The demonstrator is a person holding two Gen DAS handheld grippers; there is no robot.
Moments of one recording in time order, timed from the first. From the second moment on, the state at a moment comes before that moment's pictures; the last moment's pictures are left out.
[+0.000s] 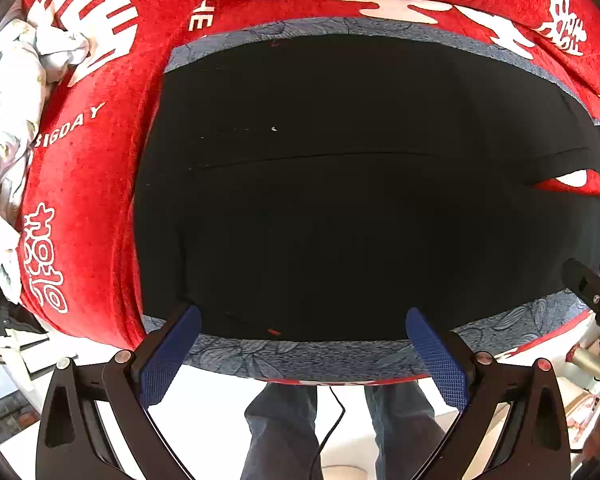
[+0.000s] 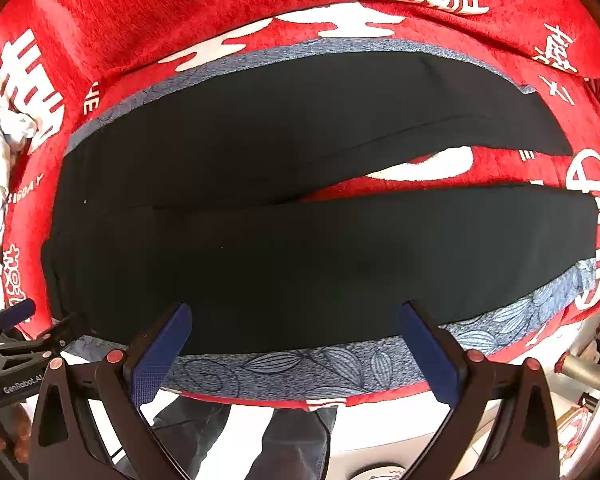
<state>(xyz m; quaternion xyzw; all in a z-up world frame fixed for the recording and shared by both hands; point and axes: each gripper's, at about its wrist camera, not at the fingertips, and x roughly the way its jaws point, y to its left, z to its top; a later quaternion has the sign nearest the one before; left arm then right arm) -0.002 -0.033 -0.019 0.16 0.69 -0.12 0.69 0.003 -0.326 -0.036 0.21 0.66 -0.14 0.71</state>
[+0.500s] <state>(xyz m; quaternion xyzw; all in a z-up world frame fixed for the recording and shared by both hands) -0.034 -0.055 -0.012 0.14 0.69 -0.06 0.71 -0.006 -0.345 -0.037 0.18 0.67 -0.08 0.72</state>
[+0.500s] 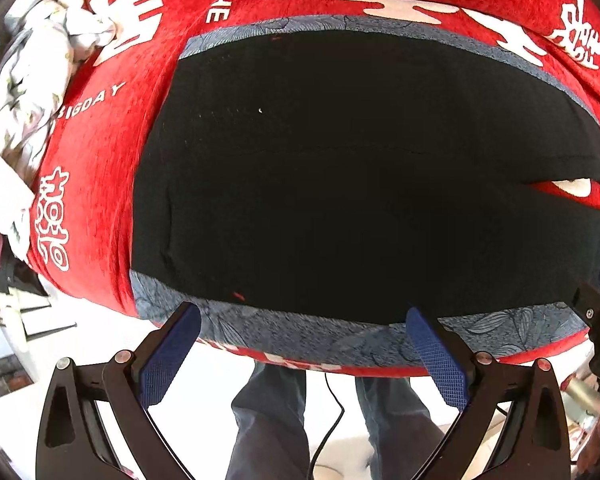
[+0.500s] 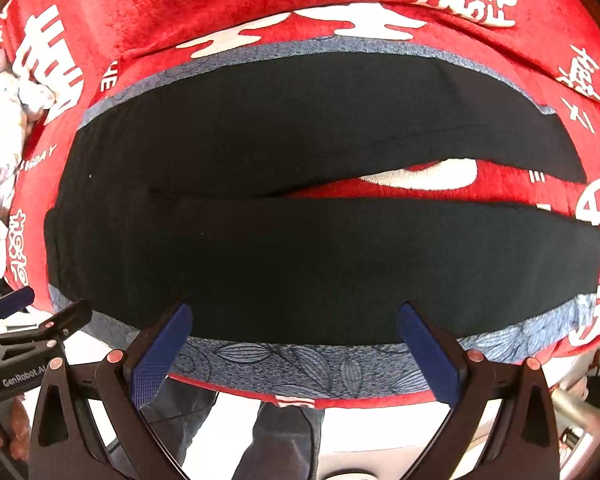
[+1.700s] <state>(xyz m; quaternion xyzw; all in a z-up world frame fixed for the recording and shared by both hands) -0.035 0.017 -0.013 0.13 0.66 -0.07 0.74 0.002 -0.300 -0.033 0.13 0.67 -0.12 0.72</state>
